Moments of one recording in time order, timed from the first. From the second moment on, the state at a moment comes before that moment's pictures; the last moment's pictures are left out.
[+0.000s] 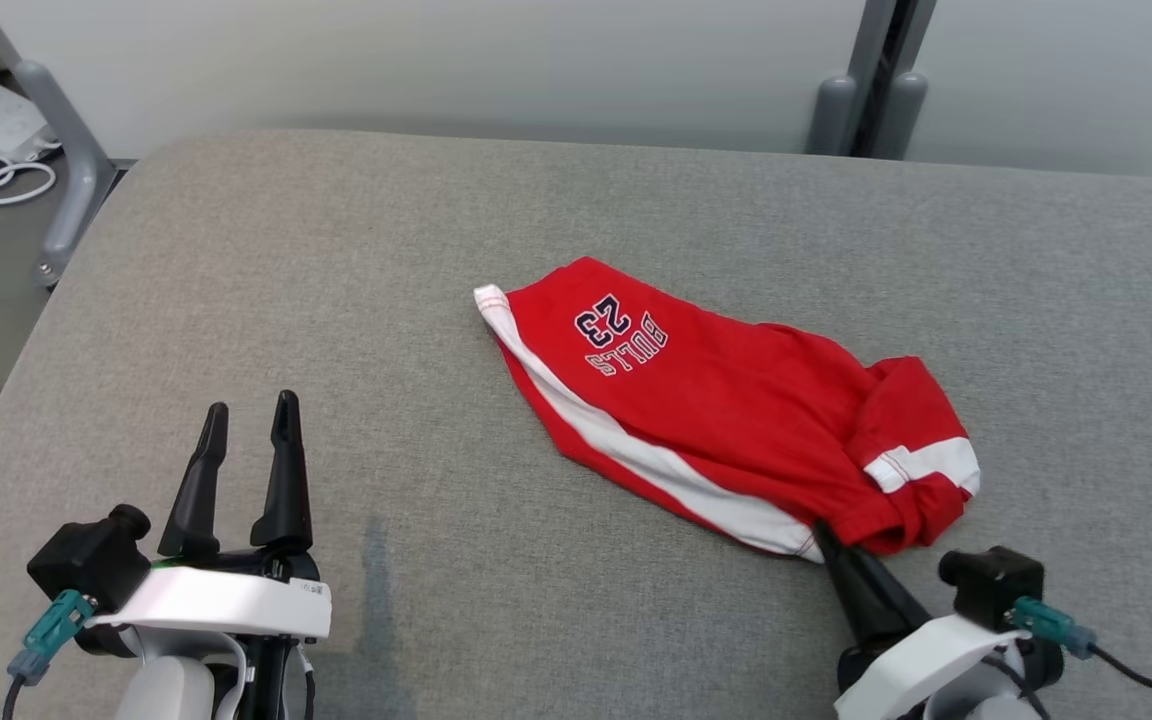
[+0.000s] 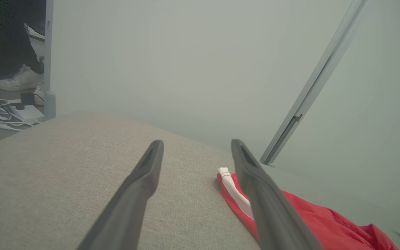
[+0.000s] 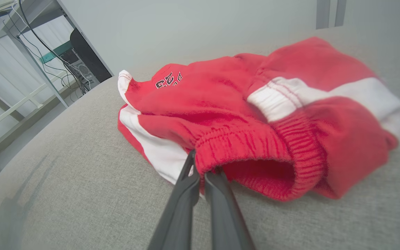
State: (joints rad) left arm -0.15 0.05 0.00 0.26 -0.49 -0.13 -0.26; right arm -0.20 -0.13 0.43 0.49 0.53 0.13 -0.26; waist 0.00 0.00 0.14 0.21
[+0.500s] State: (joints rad) left arm -0.14 0.05 -0.03 0.26 -0.52 -0.13 -0.26; right arm -0.24 -0.40 0.38 0.20 0.63 0.13 -0.10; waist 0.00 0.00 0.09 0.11
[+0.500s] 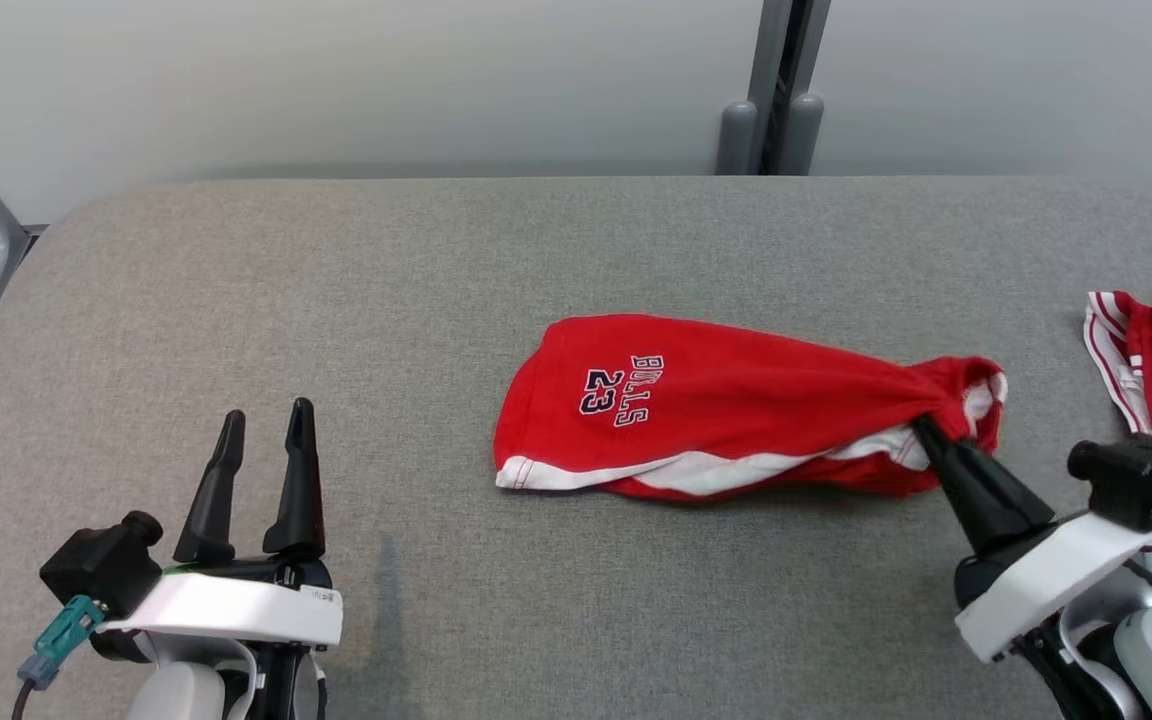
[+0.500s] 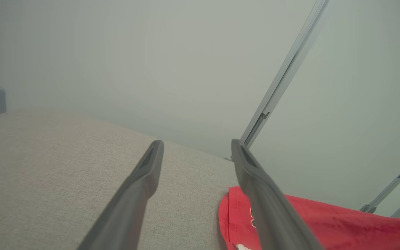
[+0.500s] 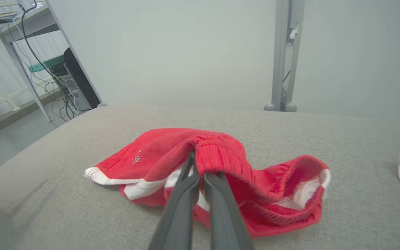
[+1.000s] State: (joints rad) left arm -0.14 0.05 -0.04 0.27 -0.54 -0.13 -0.26; right arm -0.05 -0.41 0.46 0.09 0.75 0.13 0.17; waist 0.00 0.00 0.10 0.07
